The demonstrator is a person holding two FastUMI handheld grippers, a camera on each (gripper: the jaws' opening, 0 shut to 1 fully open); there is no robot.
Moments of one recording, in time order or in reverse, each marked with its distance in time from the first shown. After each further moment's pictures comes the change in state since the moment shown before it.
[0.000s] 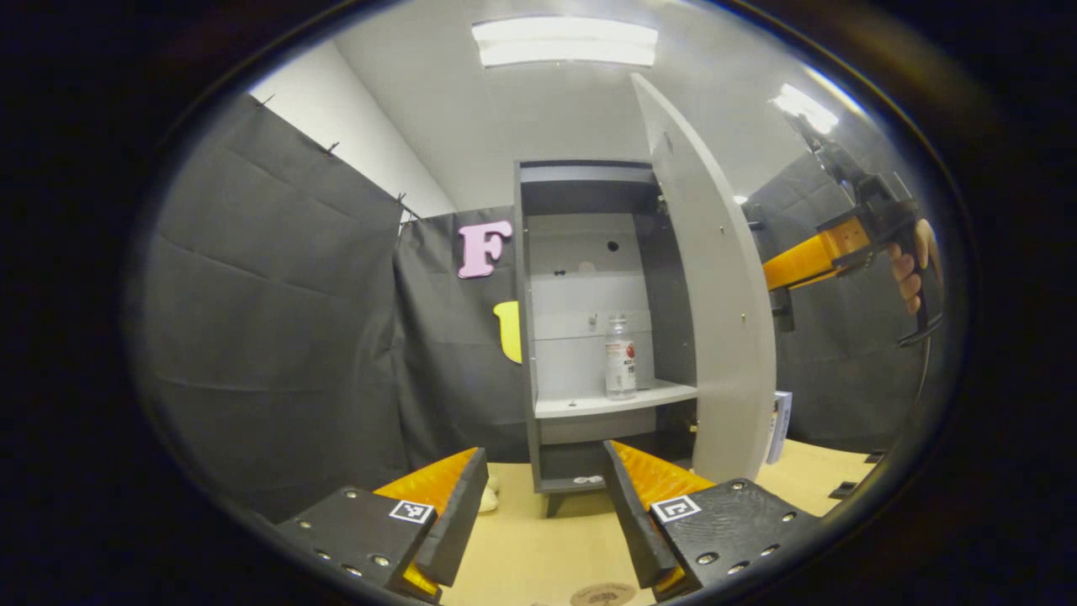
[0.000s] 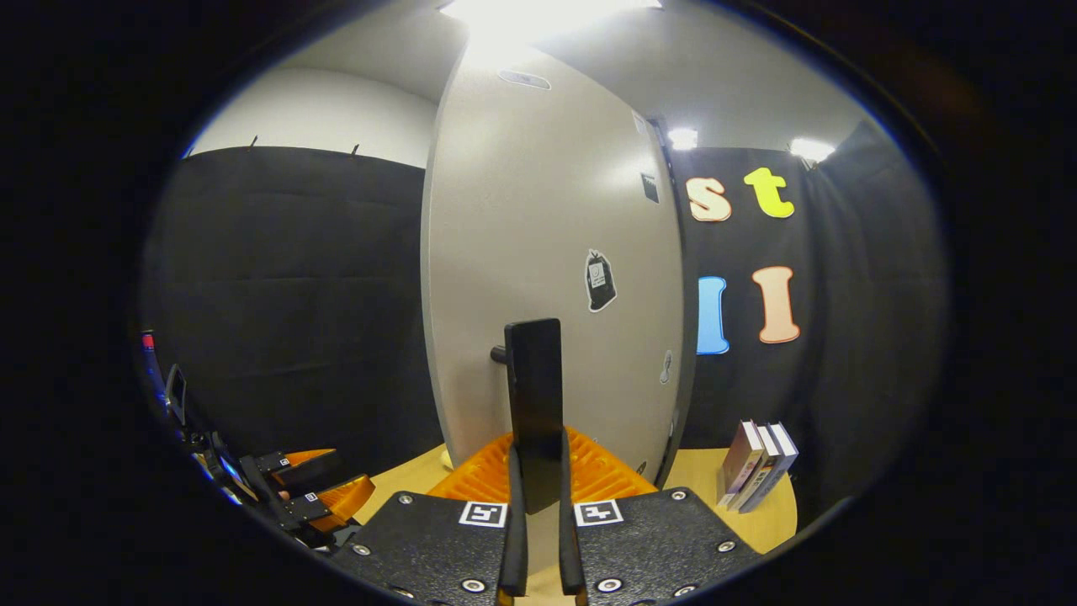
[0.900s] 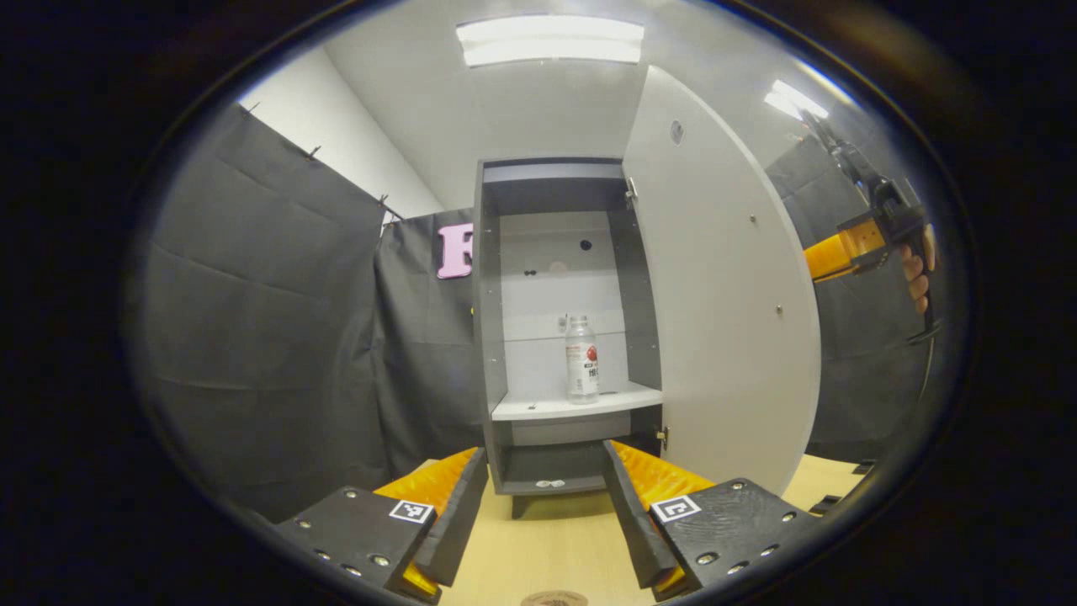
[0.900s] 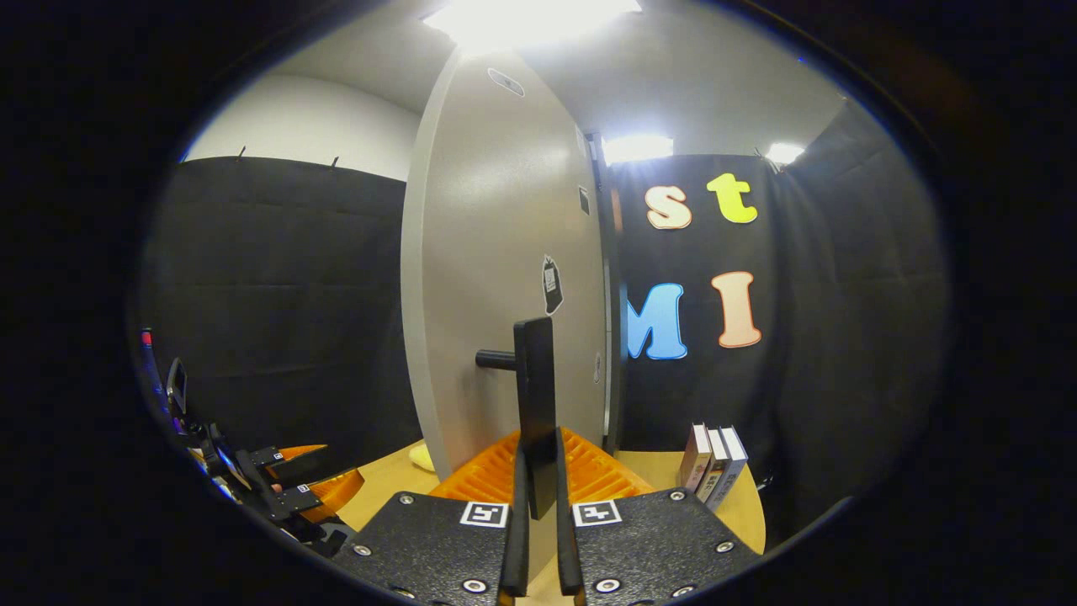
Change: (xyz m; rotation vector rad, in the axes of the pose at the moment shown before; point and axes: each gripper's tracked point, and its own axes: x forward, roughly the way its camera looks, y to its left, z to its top) left arm 0.010 -0.077 0.001 0.011 0.004 -0.005; right arm -0.014 -0.048 -0.001 0.030 -0.039 -0.040
